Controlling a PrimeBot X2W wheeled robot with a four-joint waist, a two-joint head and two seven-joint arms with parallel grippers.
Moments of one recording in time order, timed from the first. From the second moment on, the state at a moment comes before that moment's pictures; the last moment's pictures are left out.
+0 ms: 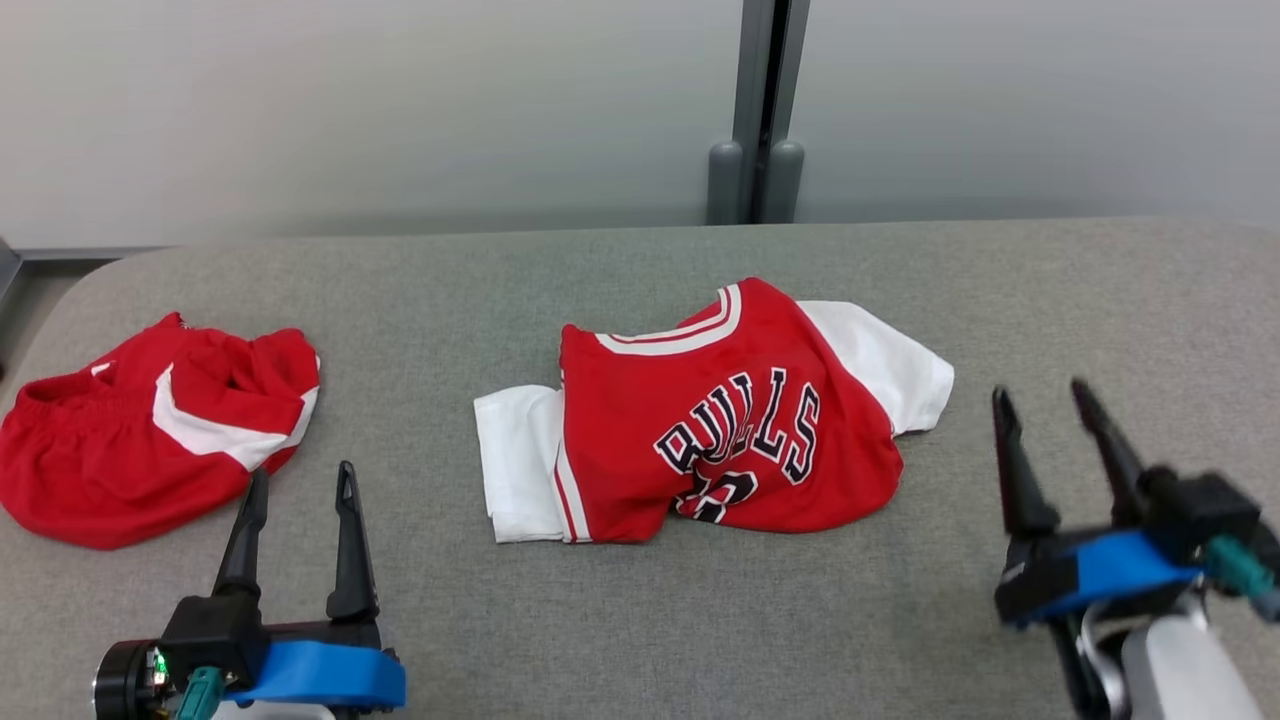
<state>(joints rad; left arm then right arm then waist) -0.01 0.08 -0.01 0.17 -0.11 -0.03 -0.26 -0.15 -0.06 -0.06 0.24 0.09 0.13 -0.23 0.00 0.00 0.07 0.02</state>
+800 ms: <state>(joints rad) -0.18 0.05 -0.07 0.19 -0.12 -0.04 -0.26 -0.67 -0.30 0.03 0.79 0.04 0.13 -0.13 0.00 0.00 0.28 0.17</state>
